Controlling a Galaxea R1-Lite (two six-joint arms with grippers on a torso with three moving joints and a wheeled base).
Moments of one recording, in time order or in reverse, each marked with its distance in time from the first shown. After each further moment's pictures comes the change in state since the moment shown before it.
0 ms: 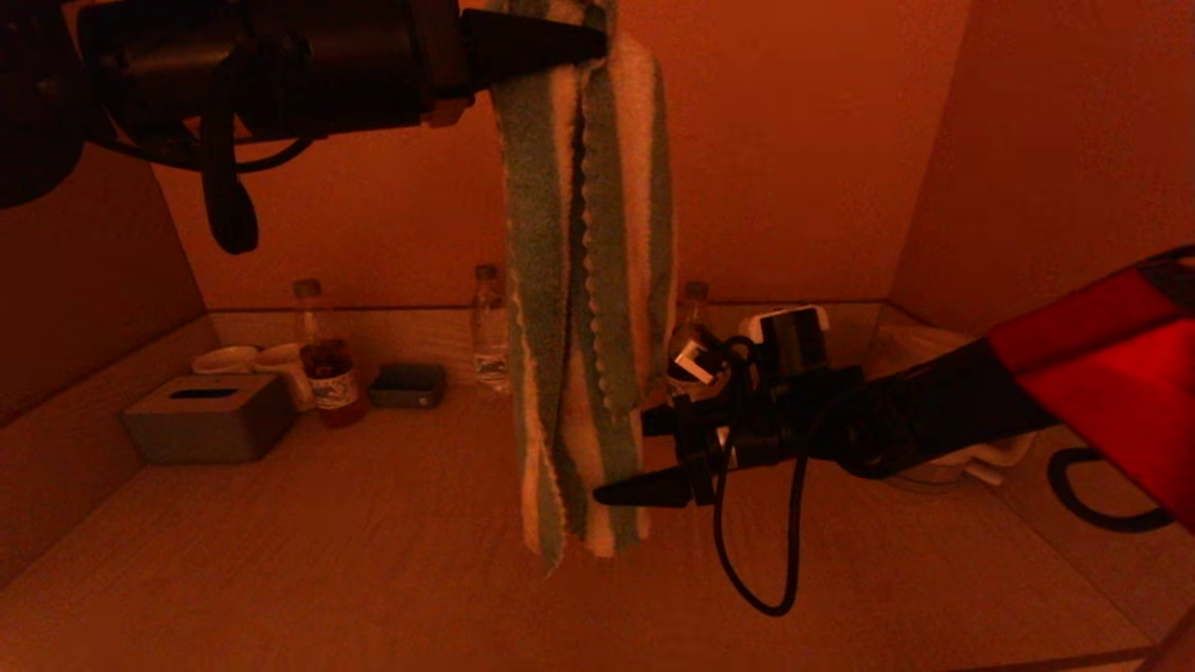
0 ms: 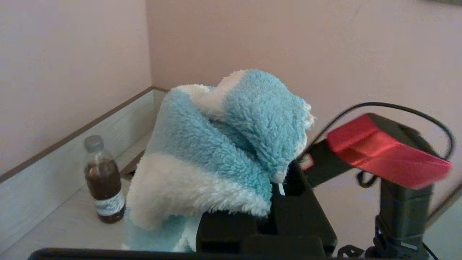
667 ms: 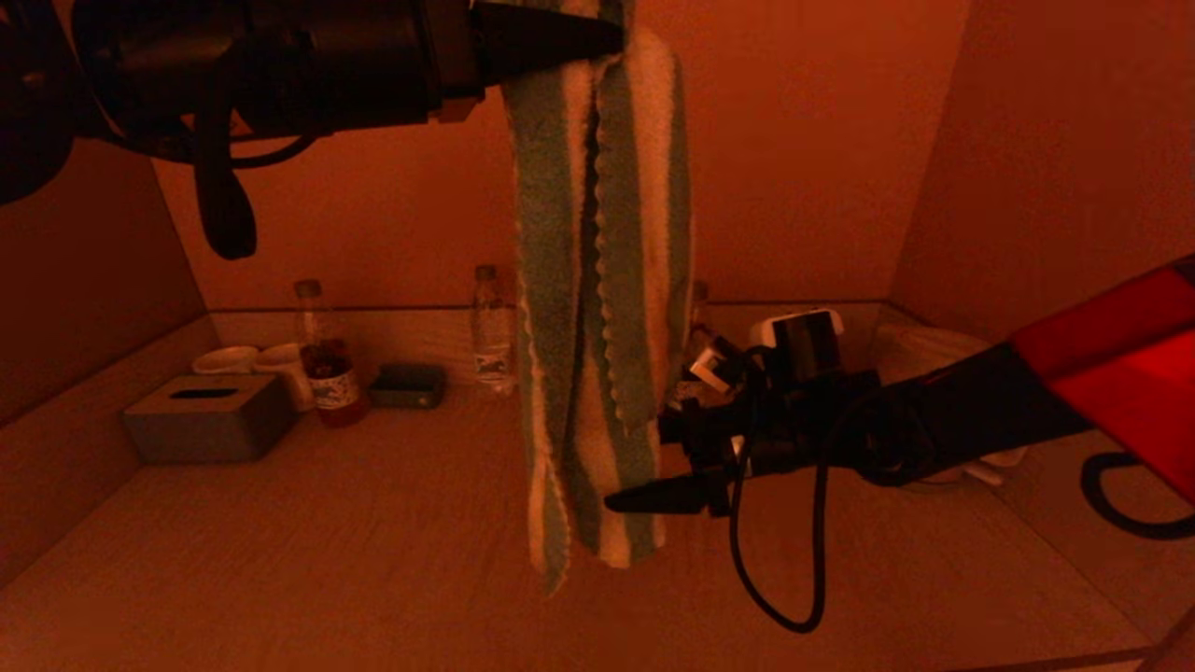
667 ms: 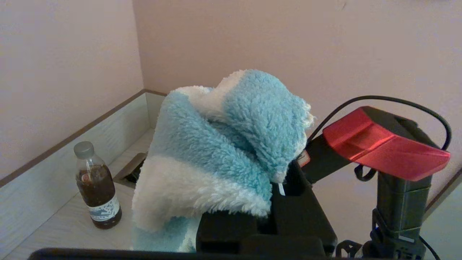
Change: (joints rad) left arm -0.023 -0.007 0.000 0.007 0.001 0.024; right arm -0.011 -0.041 0.054 0.003 0.034 -0.076
